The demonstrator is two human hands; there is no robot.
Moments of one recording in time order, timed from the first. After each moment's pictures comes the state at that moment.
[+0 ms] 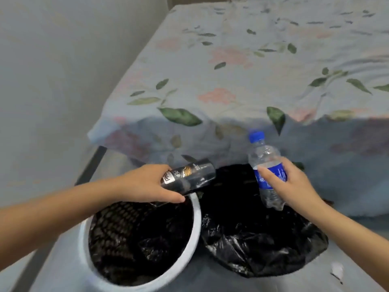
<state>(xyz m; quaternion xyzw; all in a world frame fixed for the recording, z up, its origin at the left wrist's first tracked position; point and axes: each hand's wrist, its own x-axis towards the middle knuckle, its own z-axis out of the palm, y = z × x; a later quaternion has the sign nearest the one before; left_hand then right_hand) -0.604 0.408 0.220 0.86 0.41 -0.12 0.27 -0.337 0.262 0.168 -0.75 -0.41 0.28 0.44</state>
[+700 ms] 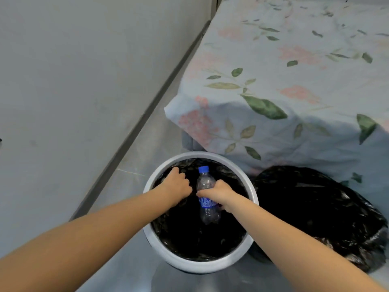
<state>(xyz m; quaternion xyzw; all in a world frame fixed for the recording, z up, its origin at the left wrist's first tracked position) -0.696 0.446 0.096 0.90 0.24 -0.33 -0.16 -0.560 0.393 0.075 -0.75 -0.35 0.52 0.20</state>
